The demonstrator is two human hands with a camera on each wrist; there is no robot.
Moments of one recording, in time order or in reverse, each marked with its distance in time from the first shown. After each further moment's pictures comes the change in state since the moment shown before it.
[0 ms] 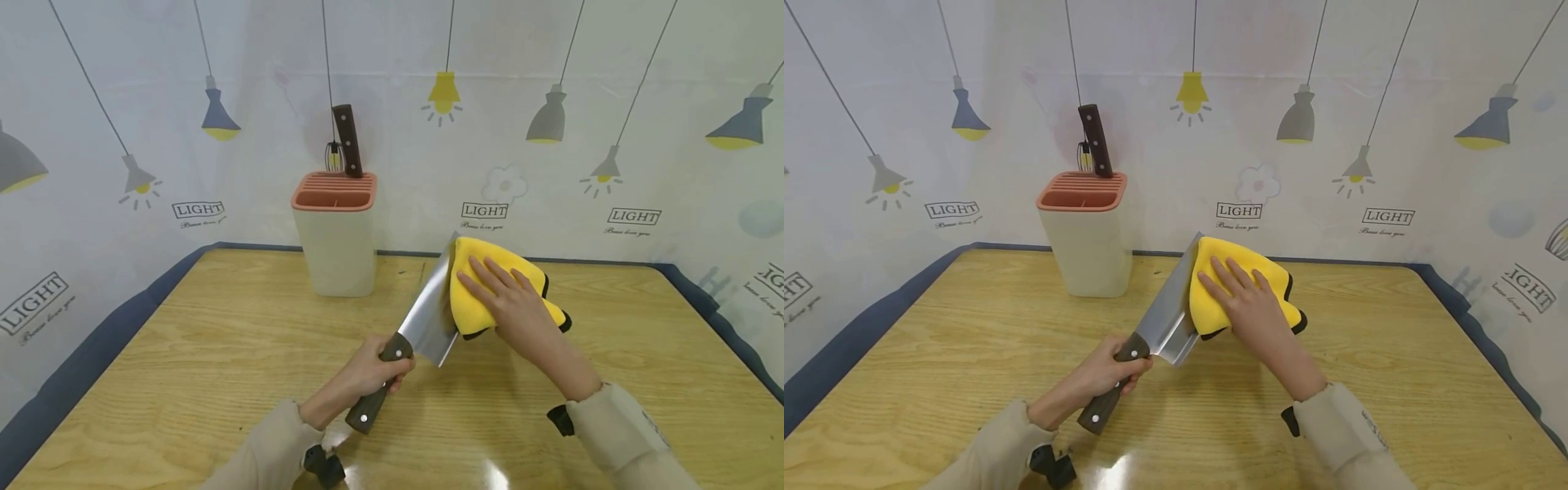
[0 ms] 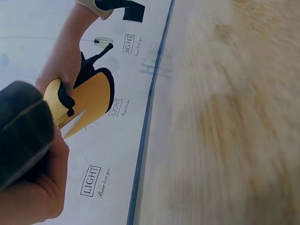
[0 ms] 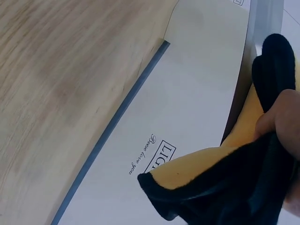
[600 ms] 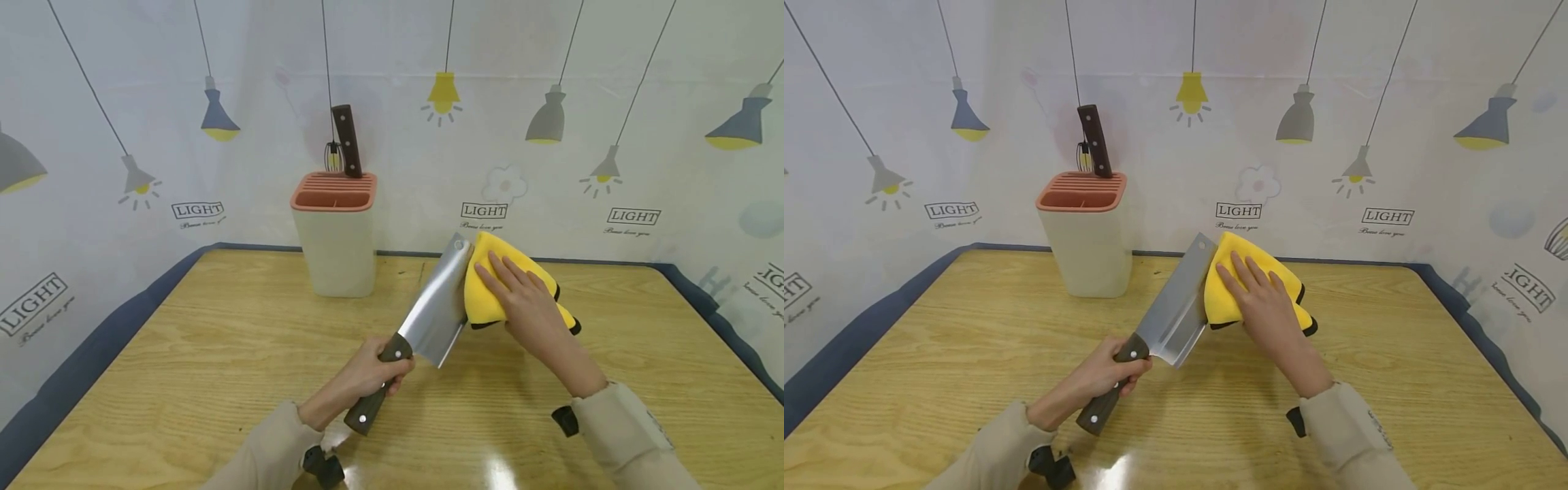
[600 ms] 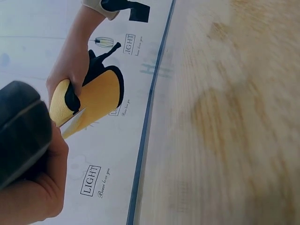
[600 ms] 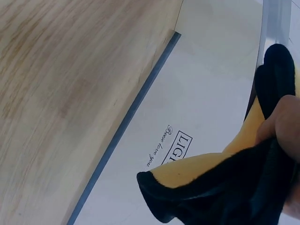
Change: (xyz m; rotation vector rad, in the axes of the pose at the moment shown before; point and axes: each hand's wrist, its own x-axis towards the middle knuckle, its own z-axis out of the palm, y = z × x) left_hand -0.002 0.001 0.001 0.012 0.002 0.009; right_hand -0.006 0.012 0.006 0.032 0.013 0.111
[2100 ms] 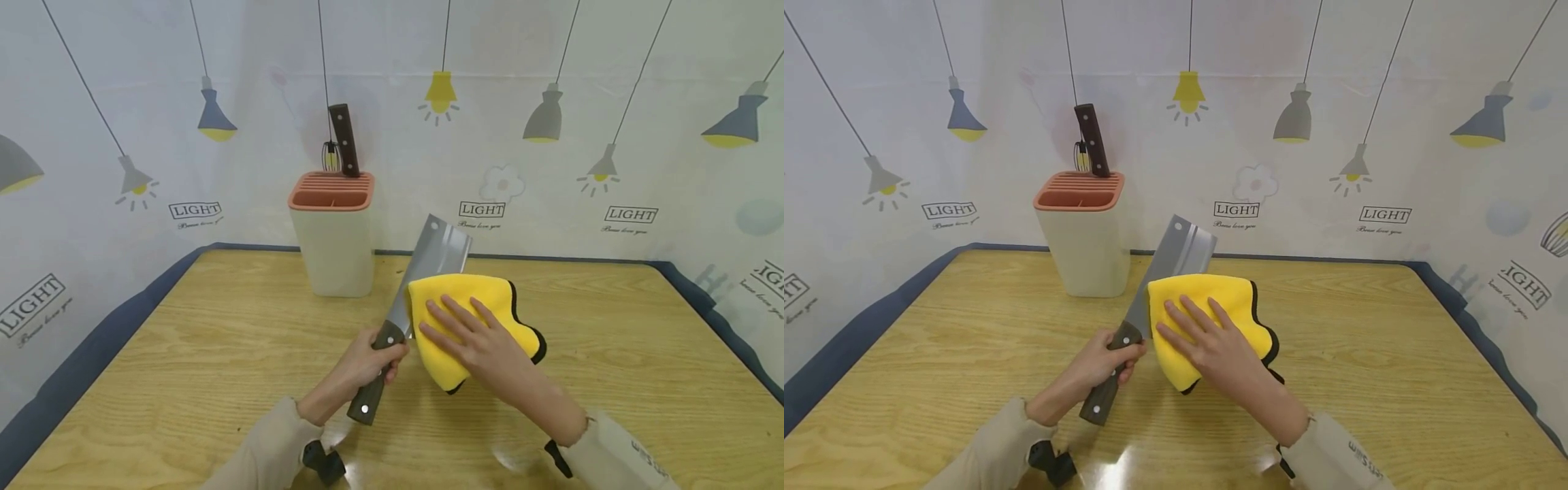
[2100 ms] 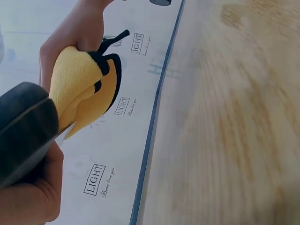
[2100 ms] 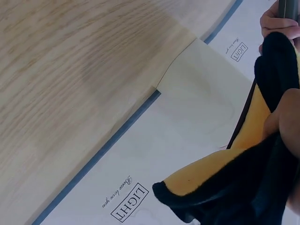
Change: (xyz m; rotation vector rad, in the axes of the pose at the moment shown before) left_hand 0.007 0.005 -0.003 -0.042 0.097 -0.036; right_hand -0.015 -0.056 0.000 -0.144 0.092 -0.403
